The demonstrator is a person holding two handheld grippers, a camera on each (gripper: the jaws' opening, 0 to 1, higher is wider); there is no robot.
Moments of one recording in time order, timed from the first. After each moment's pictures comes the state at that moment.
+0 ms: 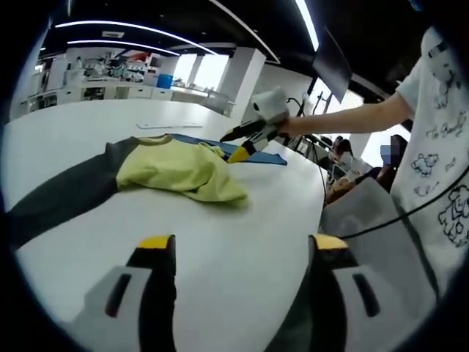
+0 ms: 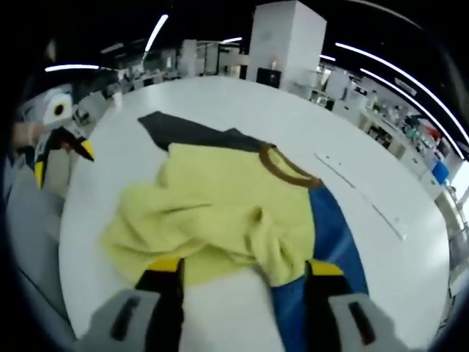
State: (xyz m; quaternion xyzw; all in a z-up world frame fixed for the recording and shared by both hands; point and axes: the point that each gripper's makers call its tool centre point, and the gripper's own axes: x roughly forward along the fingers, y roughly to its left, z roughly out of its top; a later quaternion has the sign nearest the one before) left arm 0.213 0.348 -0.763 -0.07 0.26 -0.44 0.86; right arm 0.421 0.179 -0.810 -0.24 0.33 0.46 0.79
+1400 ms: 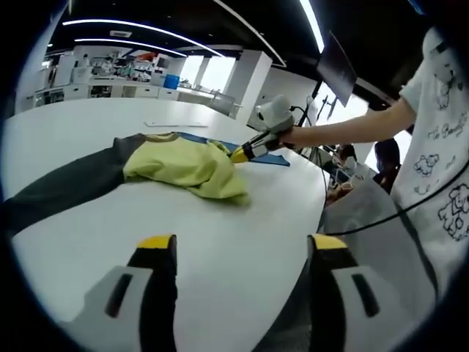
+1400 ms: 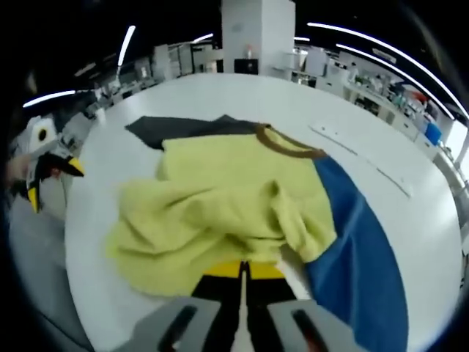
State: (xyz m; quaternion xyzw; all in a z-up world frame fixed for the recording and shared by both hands) left arm 0.203 0.355 -0.765 -0.08 0.26 -0.42 0.86; right arm 0.393 0.170 -0.825 -0.18 0.38 0.41 0.81
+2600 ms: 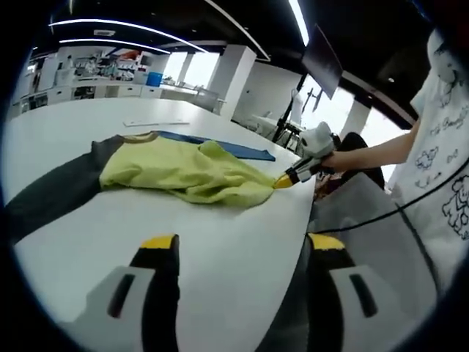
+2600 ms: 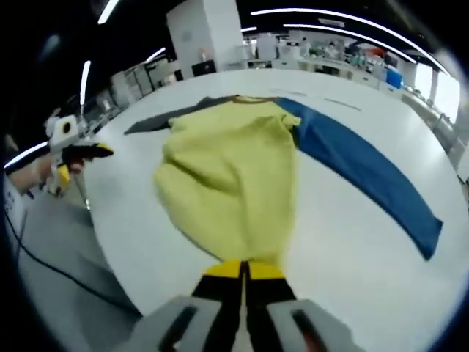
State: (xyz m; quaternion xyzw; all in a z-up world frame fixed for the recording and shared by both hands) left arm 0.201 0.327 -0.767 -0.07 0.26 -0.47 0.84; right arm 0.258 0.074 -0.844 -0.07 0.44 0.31 0.84
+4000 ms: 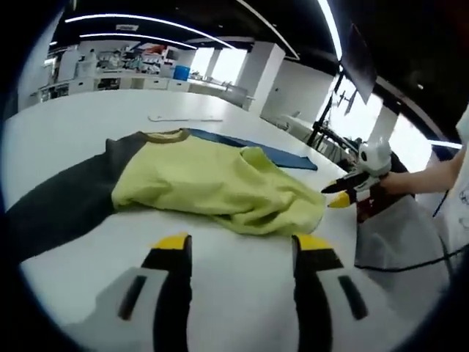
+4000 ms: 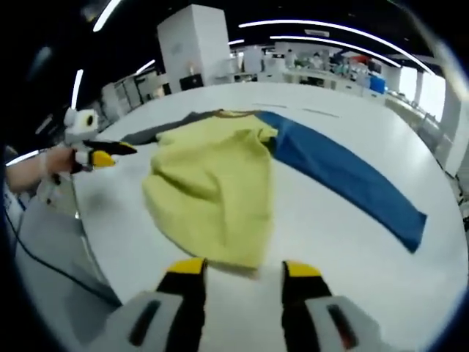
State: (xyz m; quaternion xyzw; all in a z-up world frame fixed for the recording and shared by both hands) left arm 0.308 0.324 -0.802 -0.08 0.30 -0.36 0.88; right arm 0.269 0.058 -0.834 -0.05 0.40 0.27 0.87
